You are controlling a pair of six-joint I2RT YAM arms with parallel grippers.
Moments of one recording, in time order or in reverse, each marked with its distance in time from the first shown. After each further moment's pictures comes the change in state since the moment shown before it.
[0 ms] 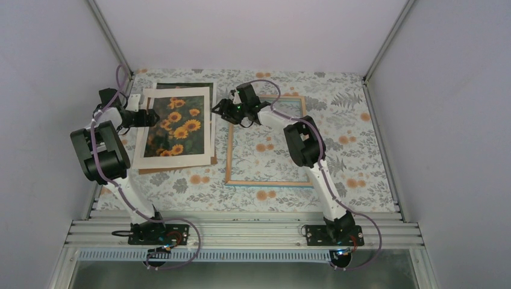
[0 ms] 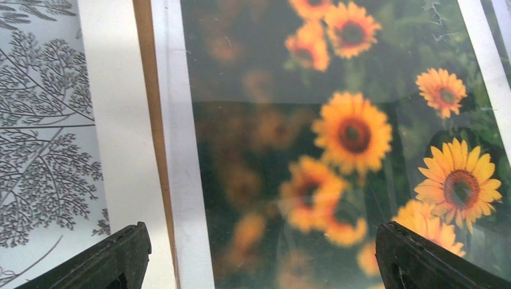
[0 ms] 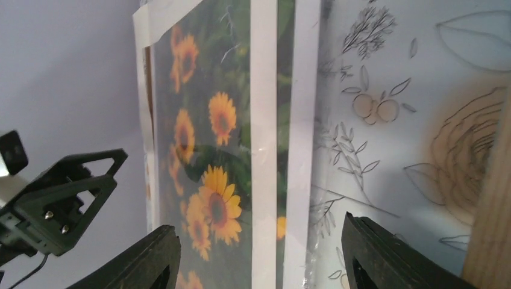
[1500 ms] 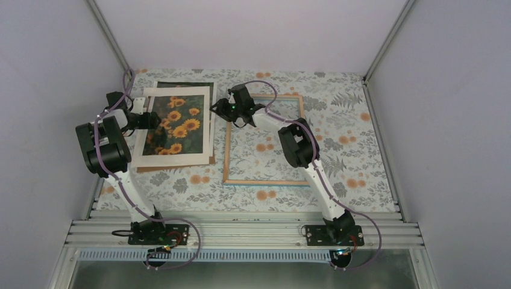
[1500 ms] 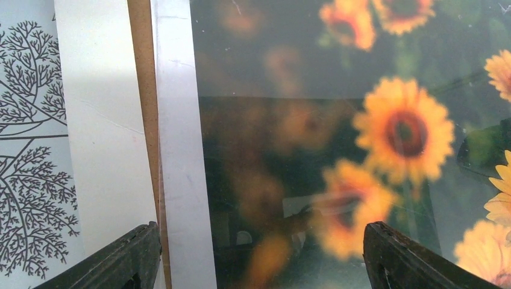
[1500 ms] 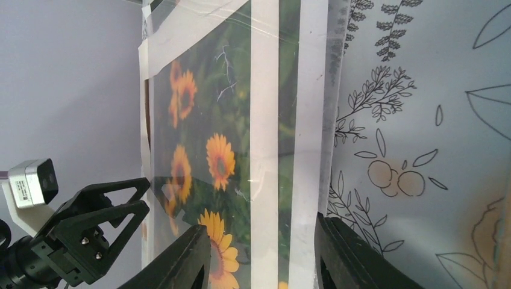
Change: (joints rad) left arm -0.028 0.099 -0.013 0.125 -0.053 -0.011; right arm 0.029 0.097 0.108 0.064 0.102 0.076
